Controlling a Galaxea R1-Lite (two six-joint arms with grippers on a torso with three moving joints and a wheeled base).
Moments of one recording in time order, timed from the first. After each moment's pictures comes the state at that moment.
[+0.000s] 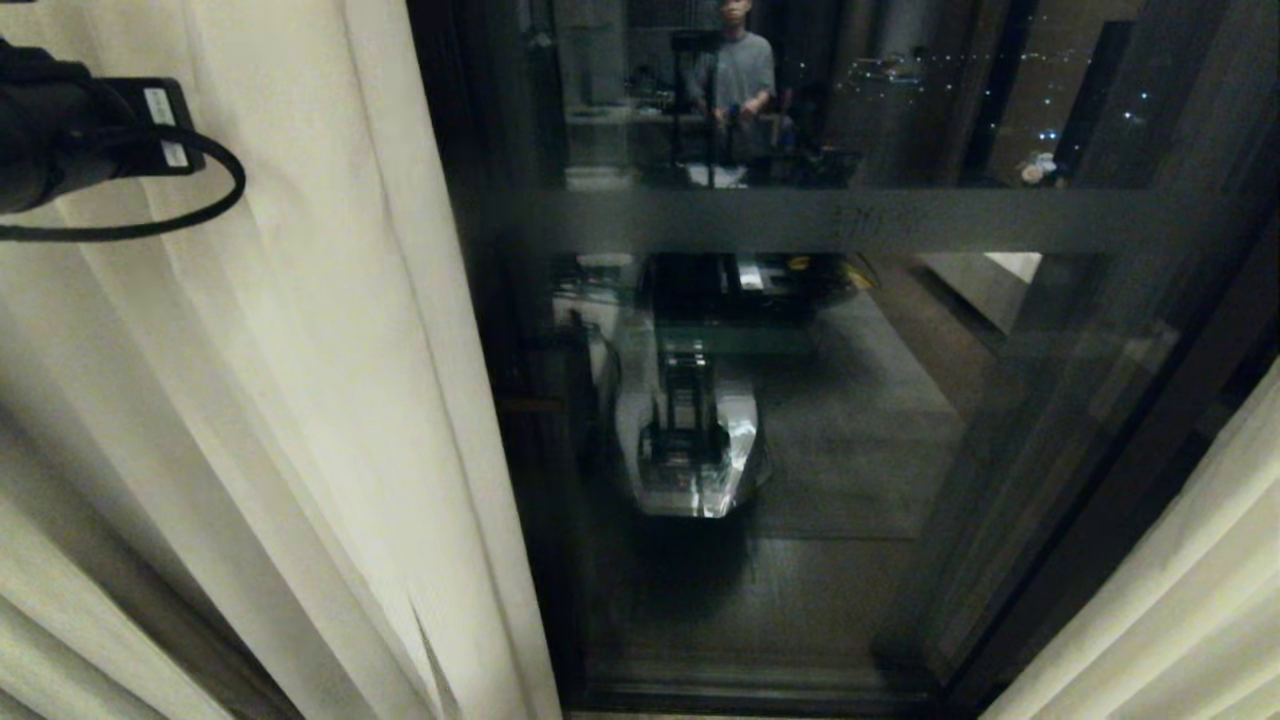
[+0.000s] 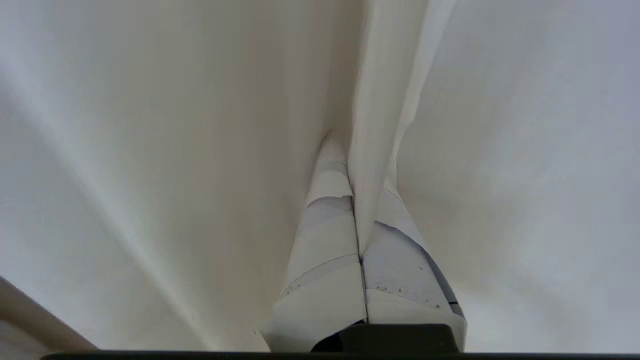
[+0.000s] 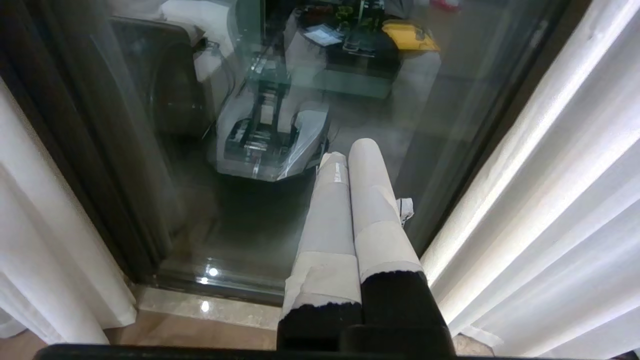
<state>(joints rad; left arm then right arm) -0.07 1.48 -1.34 -0.12 0.30 0.04 0.01 0.00 0.00 0.01 0.04 -0.11</state>
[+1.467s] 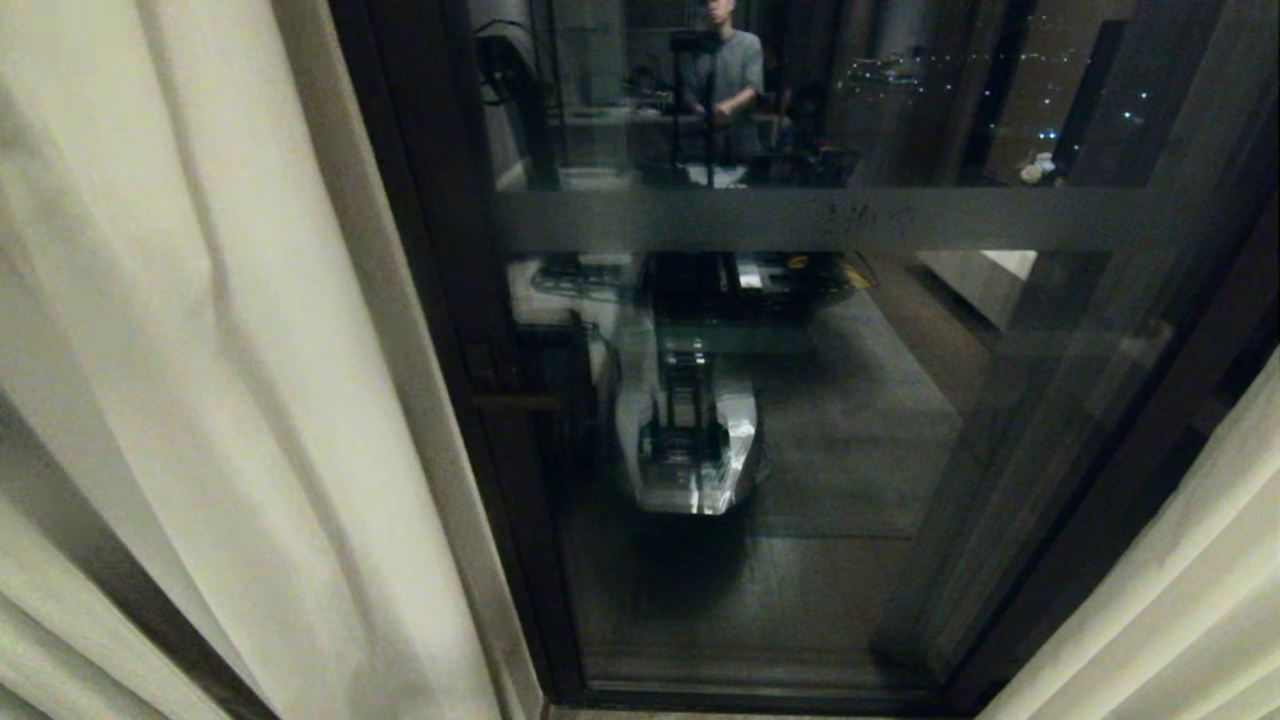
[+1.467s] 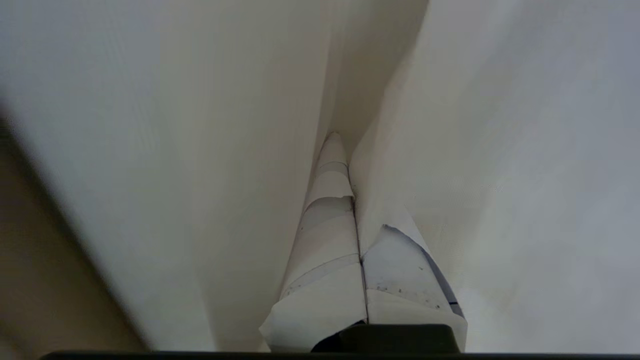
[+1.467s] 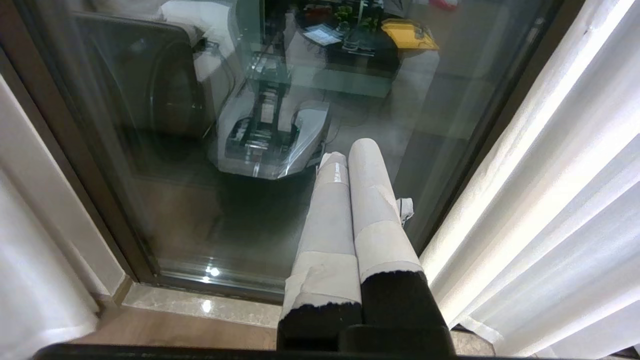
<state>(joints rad) 0.62 1.77 -1.65 -0.28 -0.37 -0.05 0.01 0.00 0.00 0.01 0.04 -0.11</state>
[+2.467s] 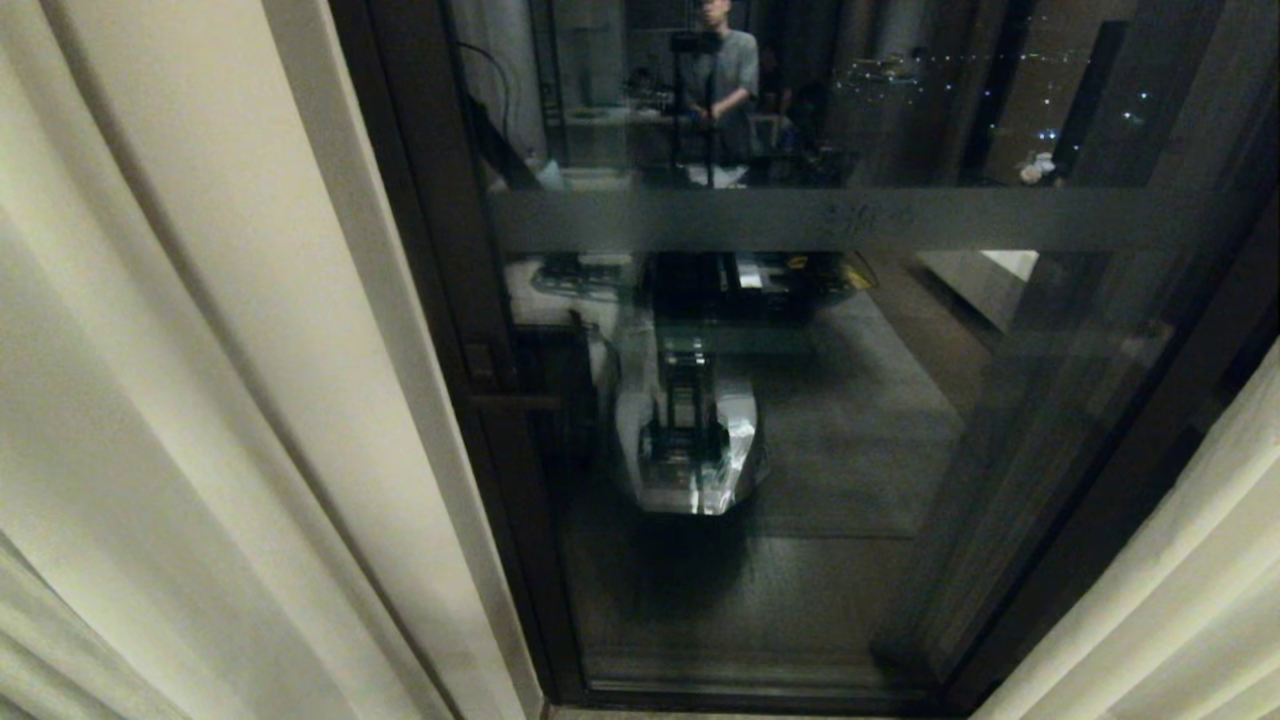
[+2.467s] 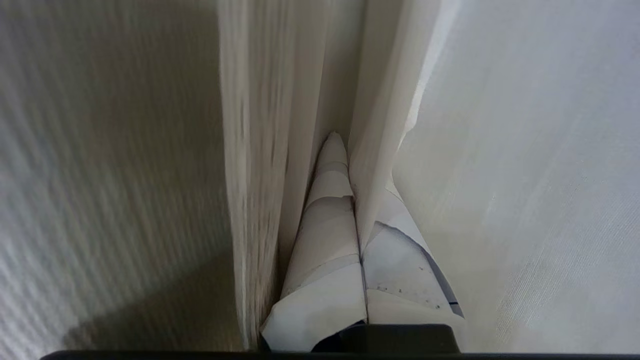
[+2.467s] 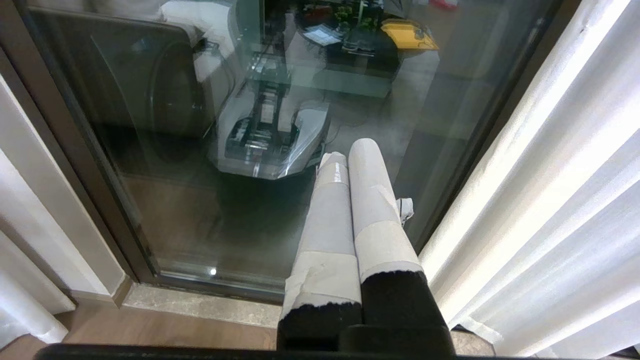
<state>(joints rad) 0.98 2.13 -1.94 -0.36 -0.62 -0.16 0.01 0.00 0.00 0.01 0.04 -0.11</state>
